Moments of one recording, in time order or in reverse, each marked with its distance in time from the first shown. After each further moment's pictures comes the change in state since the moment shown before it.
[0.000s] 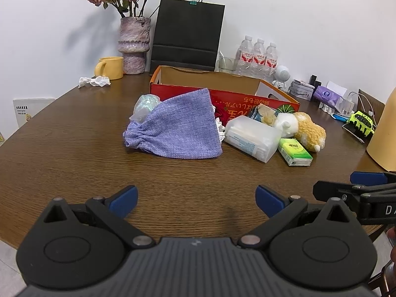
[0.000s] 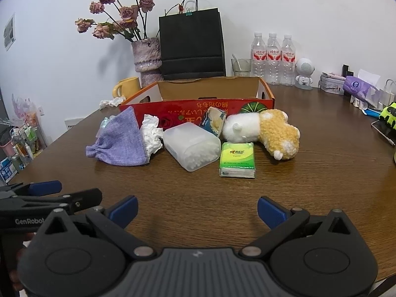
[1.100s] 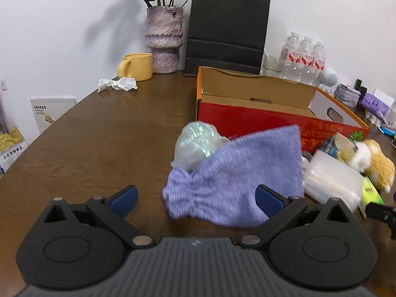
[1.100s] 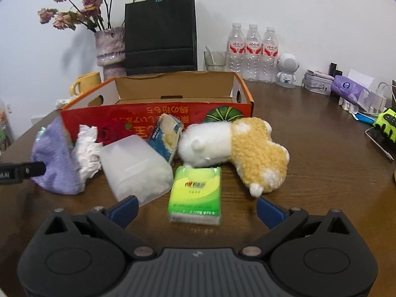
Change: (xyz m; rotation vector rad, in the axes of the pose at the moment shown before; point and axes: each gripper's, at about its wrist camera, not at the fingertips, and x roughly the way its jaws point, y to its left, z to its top) left arm 0.098 0.057 0.070 -0.034 0.043 0.140; right arm 0.098 -0.036 0.043 -0.005 0.037 -0.137
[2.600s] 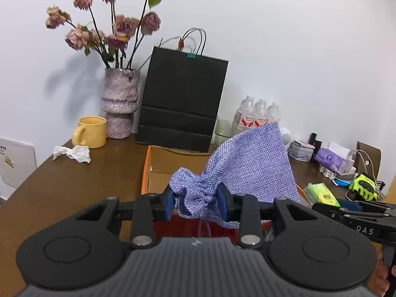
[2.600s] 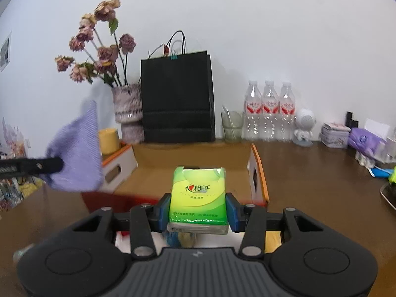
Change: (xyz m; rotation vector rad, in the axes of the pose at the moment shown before) left arm -0.020 -0.025 0.087 -0.008 -0.214 -0.234; right arm -0.010 -0.008 0.090 -0.006 -0.233 0.105
